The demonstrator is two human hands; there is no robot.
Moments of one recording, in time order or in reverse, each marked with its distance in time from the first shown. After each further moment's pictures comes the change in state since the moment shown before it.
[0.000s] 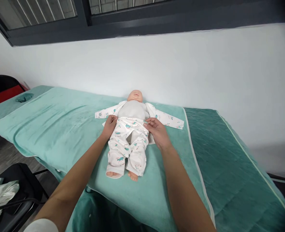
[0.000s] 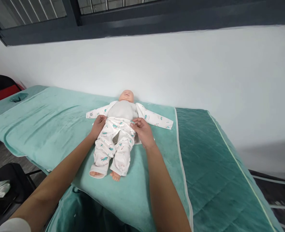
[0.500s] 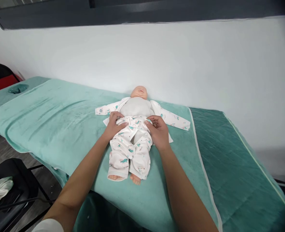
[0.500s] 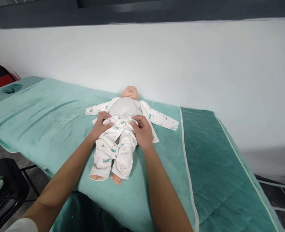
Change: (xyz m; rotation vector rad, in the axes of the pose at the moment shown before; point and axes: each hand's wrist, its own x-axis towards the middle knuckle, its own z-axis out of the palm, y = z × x) left_hand -0.020 0.014 -0.001 0.231 -0.092 0.268; right_hand 0.000 0.007 0.021 -0.245 0.134 -0.199
